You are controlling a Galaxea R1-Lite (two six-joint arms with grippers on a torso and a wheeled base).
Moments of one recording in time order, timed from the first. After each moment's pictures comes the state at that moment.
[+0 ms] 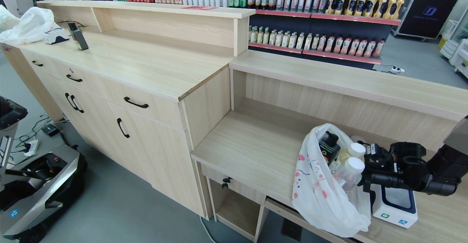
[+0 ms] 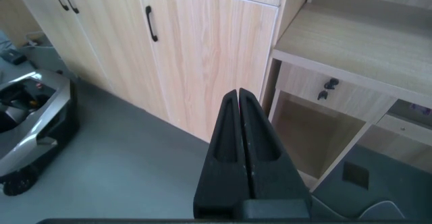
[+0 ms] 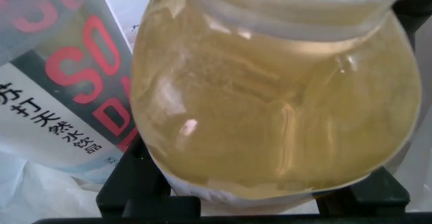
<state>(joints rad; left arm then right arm) 0.00 0.00 0.00 0.00 0.01 0.01 -0.28 2.40 -0.97 -0.68 1.22 -0.94</state>
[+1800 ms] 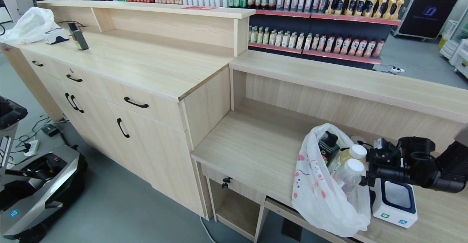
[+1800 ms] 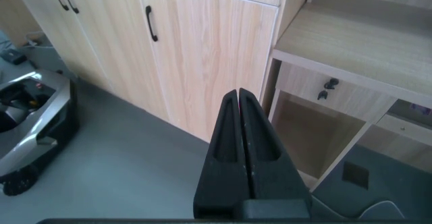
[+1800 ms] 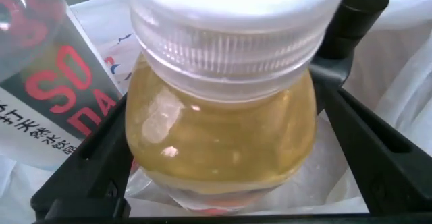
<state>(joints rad) 0.00 0.00 0.00 0.00 0.01 0.01 -0.31 2.35 -0.97 -0.69 1.21 -0.92</state>
